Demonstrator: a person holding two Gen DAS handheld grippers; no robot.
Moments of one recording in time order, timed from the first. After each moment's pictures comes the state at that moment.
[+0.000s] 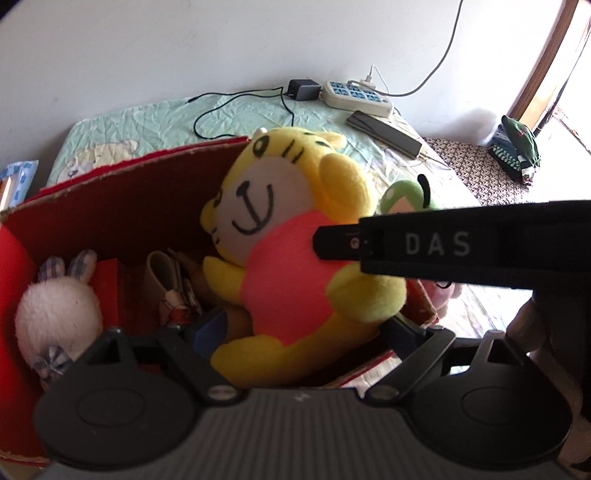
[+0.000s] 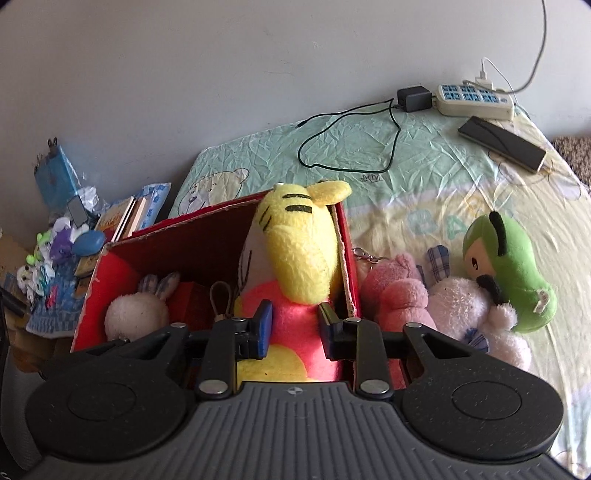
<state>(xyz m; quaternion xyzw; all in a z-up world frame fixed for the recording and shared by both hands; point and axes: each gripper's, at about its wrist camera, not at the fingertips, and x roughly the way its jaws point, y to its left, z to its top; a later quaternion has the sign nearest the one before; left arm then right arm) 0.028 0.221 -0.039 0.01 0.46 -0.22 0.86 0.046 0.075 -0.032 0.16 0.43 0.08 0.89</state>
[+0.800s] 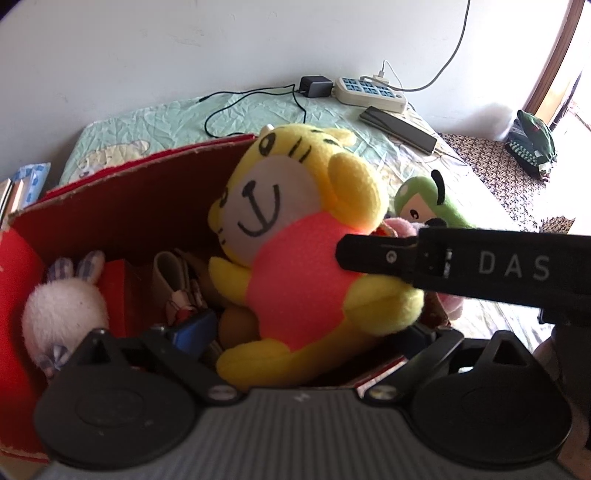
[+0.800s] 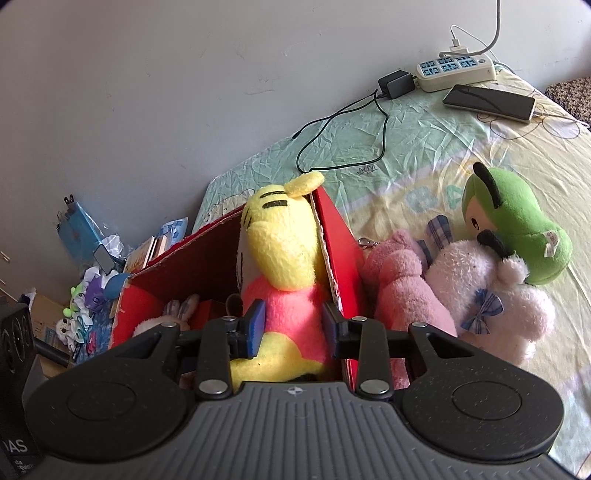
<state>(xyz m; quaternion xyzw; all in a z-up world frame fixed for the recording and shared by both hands) 0.028 0.211 -0.041 0.03 0.46 -0.19 0.87 0.024 0.049 -0.046 0.26 0.39 0.09 0.88</state>
